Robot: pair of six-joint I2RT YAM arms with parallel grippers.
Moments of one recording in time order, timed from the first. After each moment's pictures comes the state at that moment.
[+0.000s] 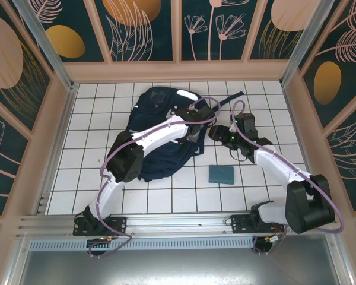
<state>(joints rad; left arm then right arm) -0.88 2.26 2.00 -1.04 -0.48 -0.49 0.31 1.29 0.74 -0.19 -0.29 0.68</state>
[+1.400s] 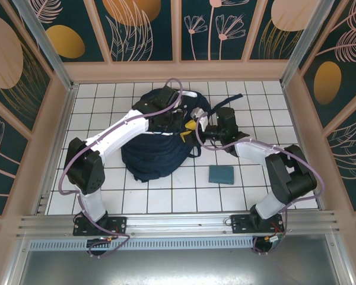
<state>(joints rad) -0.69 1.83 1.62 -0.72 0.03 -0.48 0.46 1.59 0.83 0.33 -0.76 -0.13</state>
